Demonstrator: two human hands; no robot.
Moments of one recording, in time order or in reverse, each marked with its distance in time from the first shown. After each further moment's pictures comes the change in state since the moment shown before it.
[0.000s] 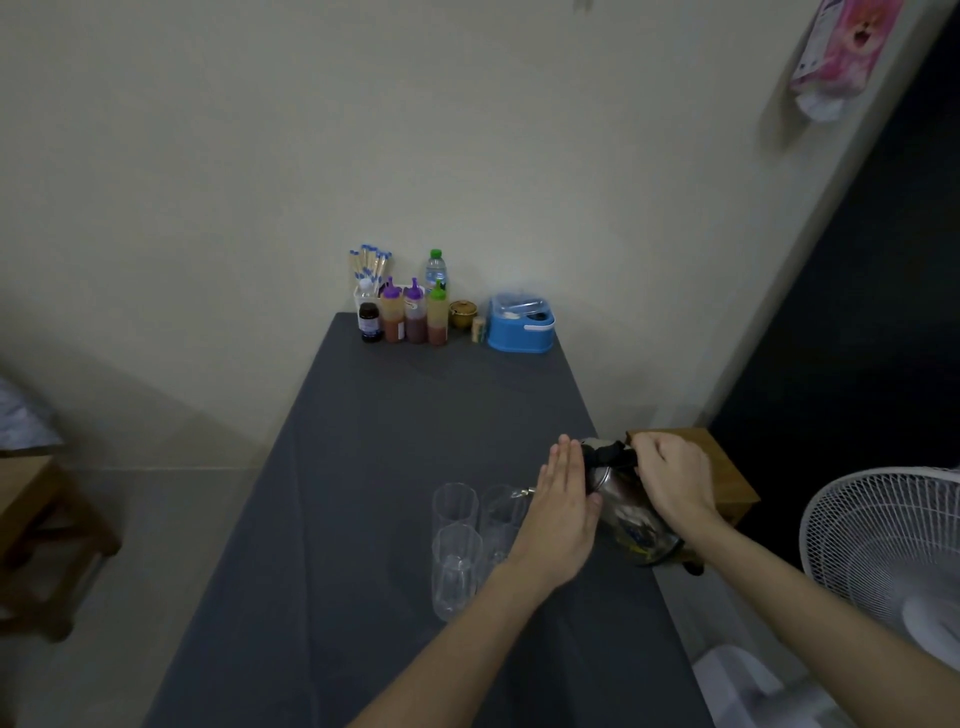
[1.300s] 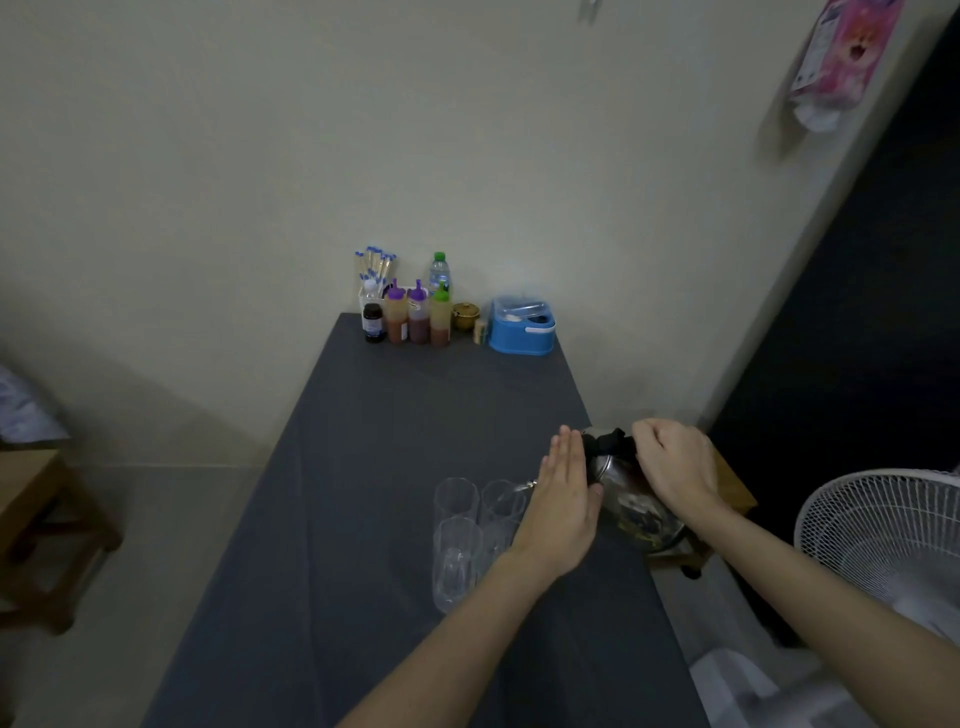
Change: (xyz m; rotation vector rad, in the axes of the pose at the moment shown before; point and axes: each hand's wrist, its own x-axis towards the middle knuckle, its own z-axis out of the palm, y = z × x) left_hand -0.005 0.013 -0.008 -0.050 0.029 -0.017; right_hand -0.003 -0.019 -0.022 -0.089 -0.005 -0.114
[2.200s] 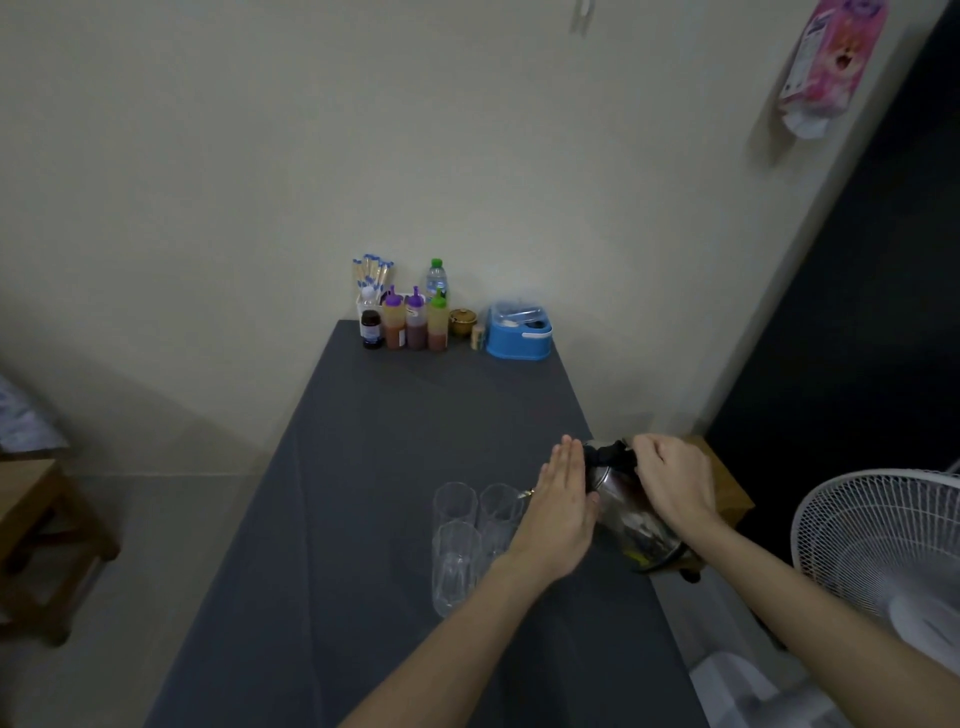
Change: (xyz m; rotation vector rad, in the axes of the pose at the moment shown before) left_hand -0.001 -0.003 0.001 0.067 -0.049 0.015; right_hand -0.011 0.005 0.005 0.025 -0.001 0.125
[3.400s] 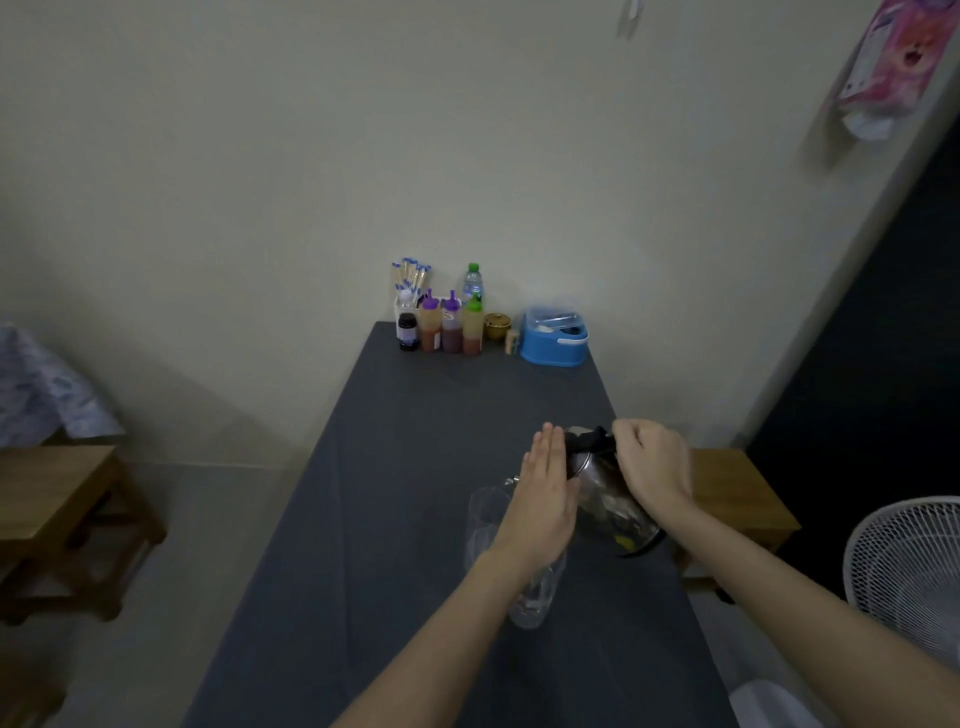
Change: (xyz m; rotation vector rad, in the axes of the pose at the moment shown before) left_hand -0.011 -0.032 -0.044 -0.018 0.115 -0.064; right_hand 0.001 -0.067 0.021 0.117 -0.035 -0.073
